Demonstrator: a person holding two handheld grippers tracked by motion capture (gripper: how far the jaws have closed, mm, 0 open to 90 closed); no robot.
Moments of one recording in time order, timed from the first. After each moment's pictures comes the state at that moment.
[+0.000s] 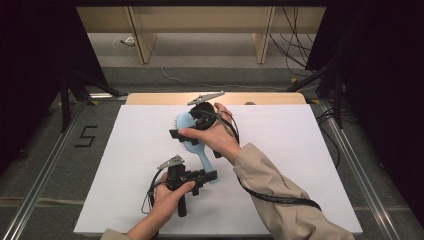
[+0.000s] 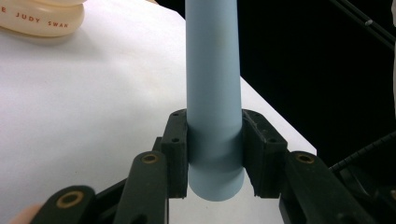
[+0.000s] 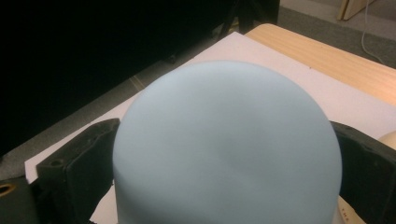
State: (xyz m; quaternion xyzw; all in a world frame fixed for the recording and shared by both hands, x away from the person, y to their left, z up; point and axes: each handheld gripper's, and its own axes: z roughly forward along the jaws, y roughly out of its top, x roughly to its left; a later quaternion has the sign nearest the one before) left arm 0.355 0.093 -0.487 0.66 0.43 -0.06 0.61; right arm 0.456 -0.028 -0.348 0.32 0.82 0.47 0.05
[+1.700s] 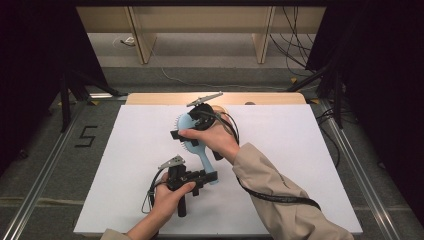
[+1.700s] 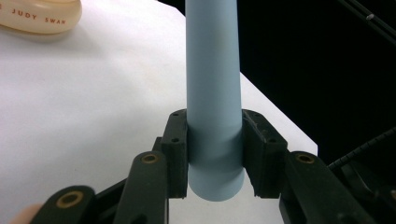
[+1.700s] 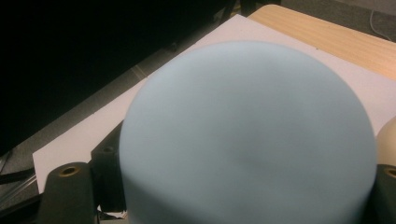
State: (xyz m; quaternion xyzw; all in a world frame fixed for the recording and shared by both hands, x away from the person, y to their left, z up) left arm 0.355 0.093 -0.488 0.67 0.42 -0.06 0.61; right arm 0.454 -0.027 -0.350 0.33 0.83 0.44 0.03
